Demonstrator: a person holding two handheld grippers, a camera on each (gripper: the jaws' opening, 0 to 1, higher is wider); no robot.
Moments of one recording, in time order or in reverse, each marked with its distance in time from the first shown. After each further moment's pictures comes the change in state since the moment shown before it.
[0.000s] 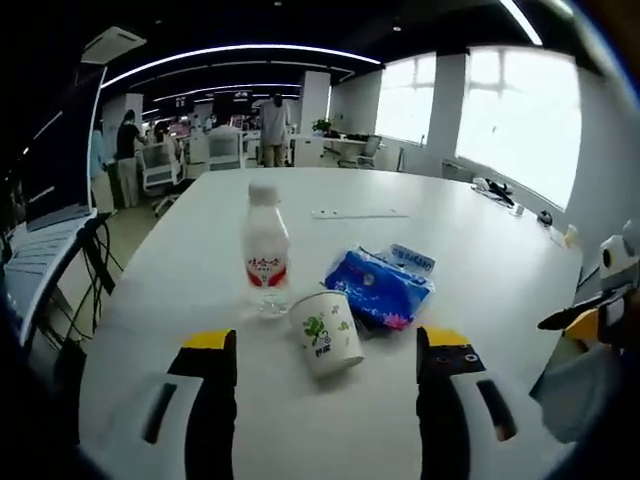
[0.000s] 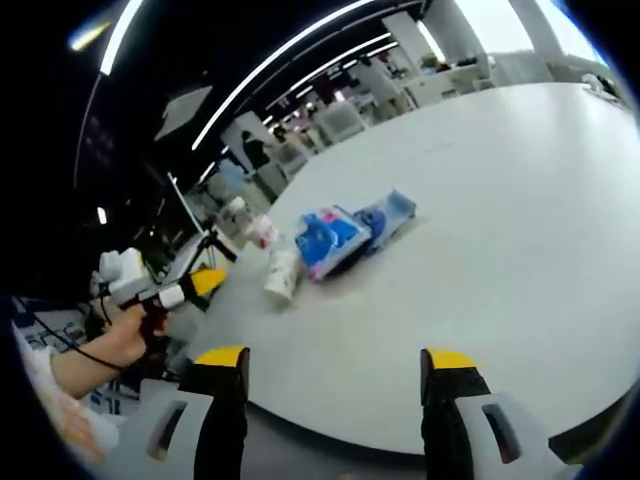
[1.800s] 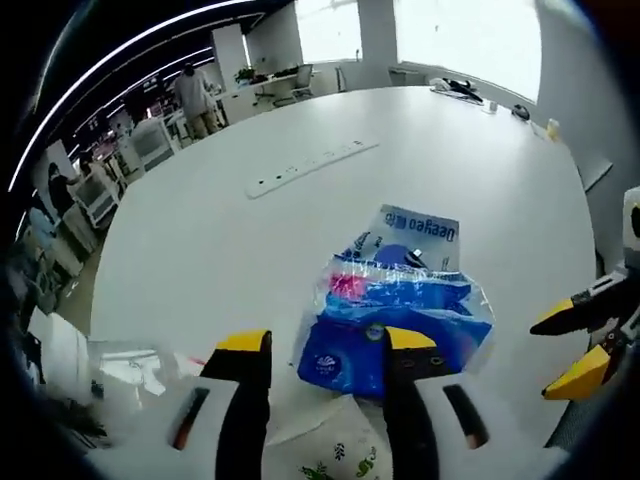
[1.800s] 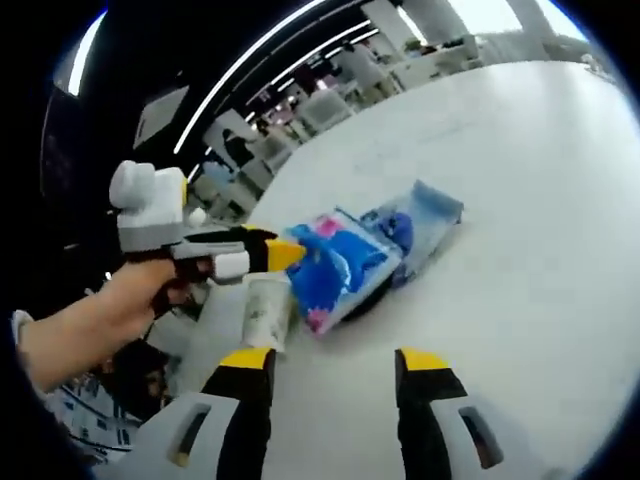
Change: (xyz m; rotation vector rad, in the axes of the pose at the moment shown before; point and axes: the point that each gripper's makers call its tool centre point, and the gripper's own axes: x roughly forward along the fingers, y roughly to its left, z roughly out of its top) left arm 0.163 -0.036 0.016 0.366 0.353 -0.115; right arm 0.143 0.008 0.040 0.097 0.066 -0.042
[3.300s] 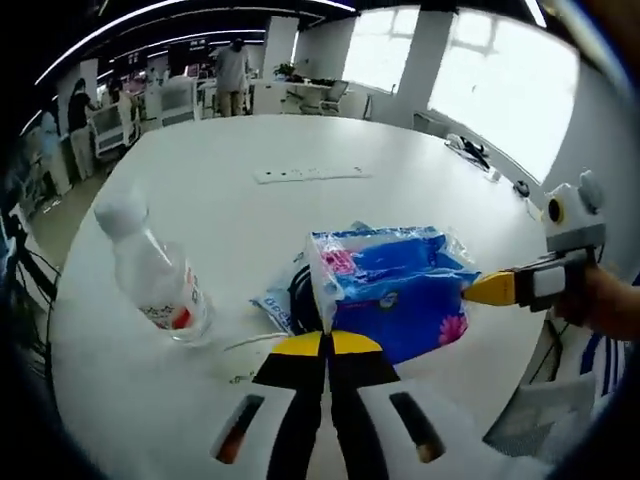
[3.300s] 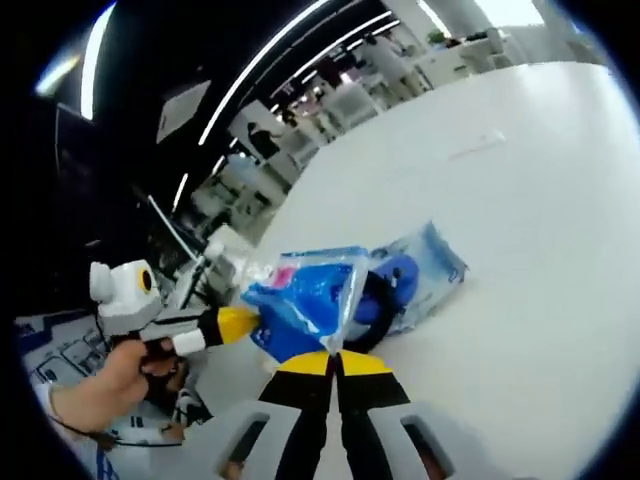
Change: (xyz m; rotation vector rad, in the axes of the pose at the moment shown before) left arm -0.072 -0.036 -0.024 -0.362 -0.118 -0.100; right arm -0.041 -0.002 0.055 -0.112 0.036 0.142
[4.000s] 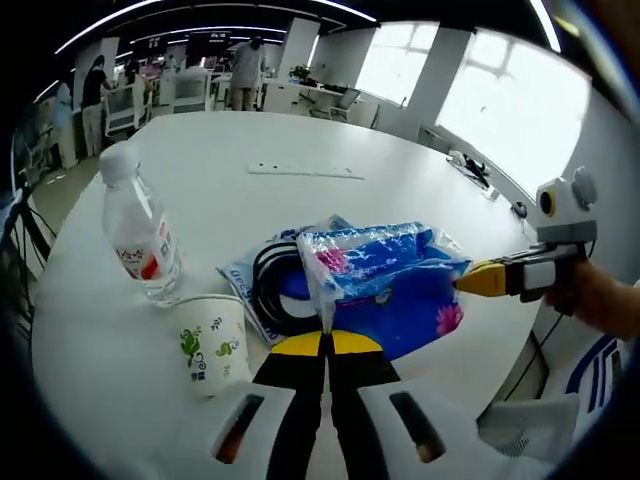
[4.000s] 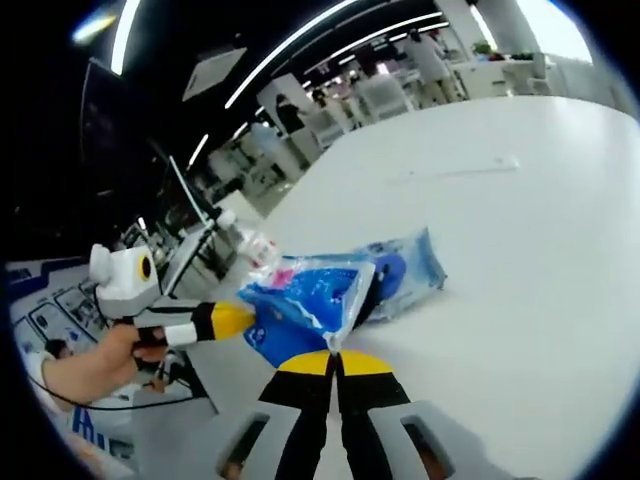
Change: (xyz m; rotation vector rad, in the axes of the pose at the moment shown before) left arm 0.001 -0.042 -0.015 -0.076 -0.020 -0.010; right arm -0.029 -0.024 -0.005 -0.126 0.070 0.007
